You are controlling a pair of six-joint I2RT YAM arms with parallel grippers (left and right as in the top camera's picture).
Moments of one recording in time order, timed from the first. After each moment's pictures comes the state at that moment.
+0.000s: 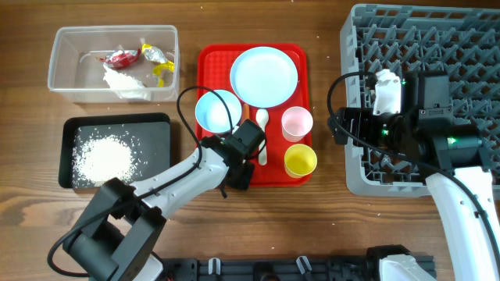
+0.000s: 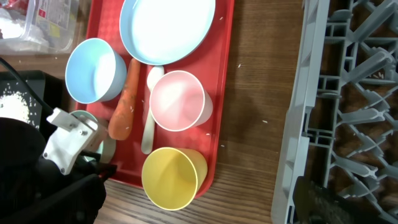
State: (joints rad) left arm -0.71 1.67 0.91 -0.68 -0.05 -0.35; right arm 0.08 1.19 1.19 -1.01 -0.30 0.12
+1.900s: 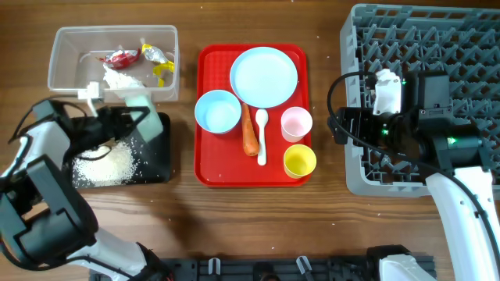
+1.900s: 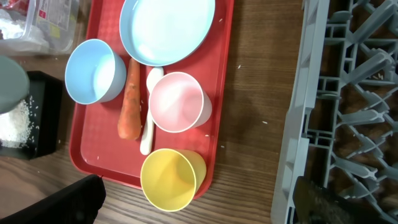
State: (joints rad) left arm 0.50 1.81 1.05 -0.78 1.38 0.28; right arm 0.08 1.19 1.19 -1.01 -0.30 0.12
